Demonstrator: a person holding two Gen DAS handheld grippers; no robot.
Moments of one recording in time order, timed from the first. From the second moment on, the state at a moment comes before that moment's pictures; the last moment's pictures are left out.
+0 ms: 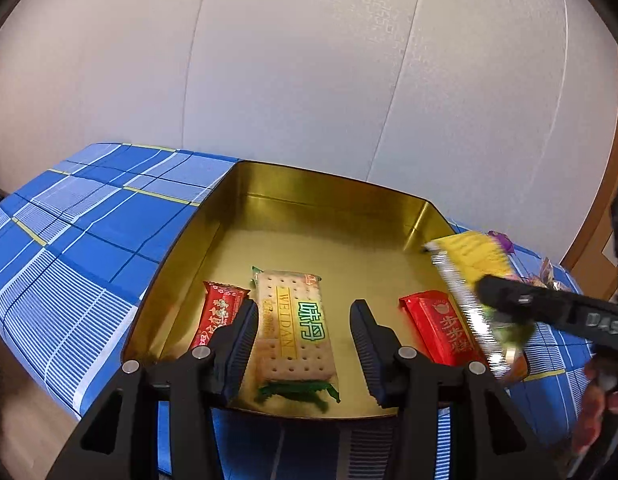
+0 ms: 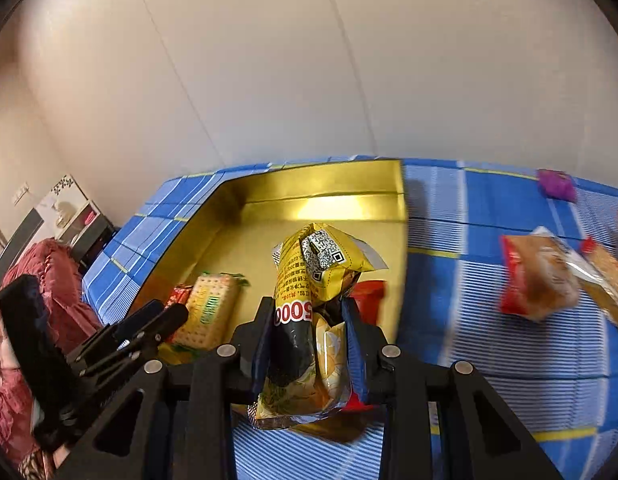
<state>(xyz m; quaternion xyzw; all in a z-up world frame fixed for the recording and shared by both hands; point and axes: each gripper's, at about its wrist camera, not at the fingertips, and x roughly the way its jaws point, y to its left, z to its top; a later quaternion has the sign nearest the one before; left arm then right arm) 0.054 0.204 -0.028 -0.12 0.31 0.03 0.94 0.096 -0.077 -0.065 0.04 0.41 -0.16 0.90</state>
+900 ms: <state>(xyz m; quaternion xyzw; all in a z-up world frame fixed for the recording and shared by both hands) 0.057 0.199 -0.030 -0.12 0.31 0.01 0.94 0.116 -0.068 -0.083 -0.02 0.44 -0.17 0.88</state>
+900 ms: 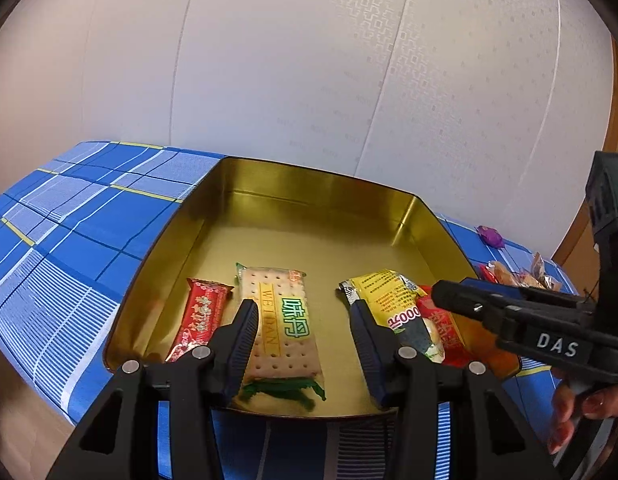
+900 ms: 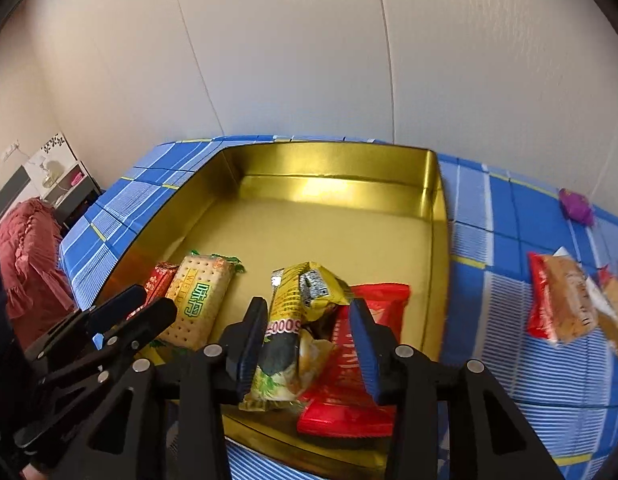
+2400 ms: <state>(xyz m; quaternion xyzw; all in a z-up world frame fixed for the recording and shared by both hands) 0.043 0.139 -0.030 -0.04 0.31 -0.08 0.95 -0.016 -0.259 -0.008 -0.03 0.43 -0.34 0.84</state>
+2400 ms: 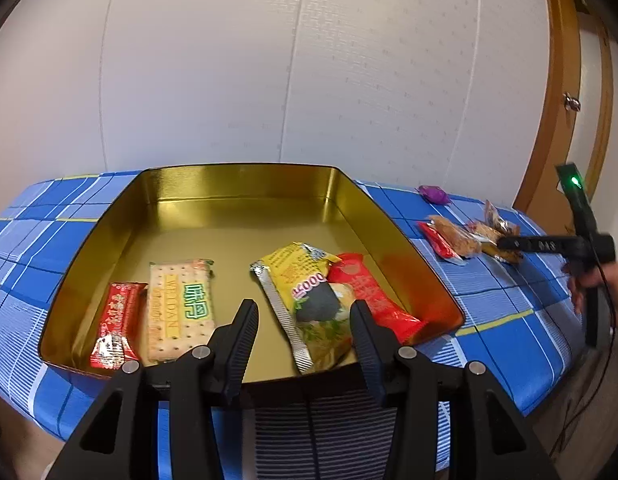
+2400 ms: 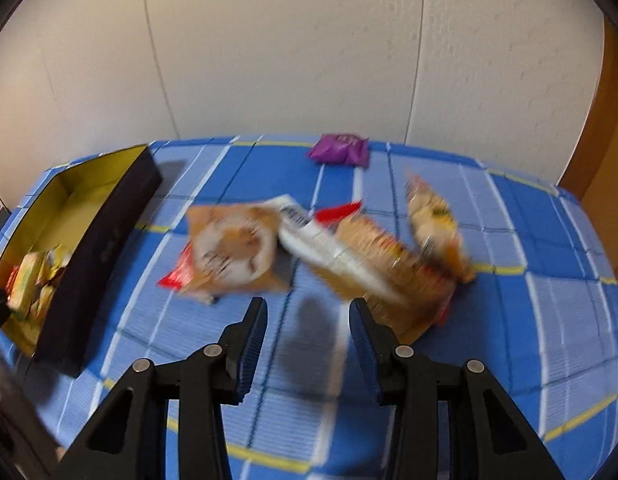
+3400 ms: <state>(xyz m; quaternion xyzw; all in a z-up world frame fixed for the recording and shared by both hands) 0.059 0.022 0.015 -0.05 0.33 -0.16 0.93 -0.047 -0.299 -0.018 0.08 0.46 -0.33 0.82</state>
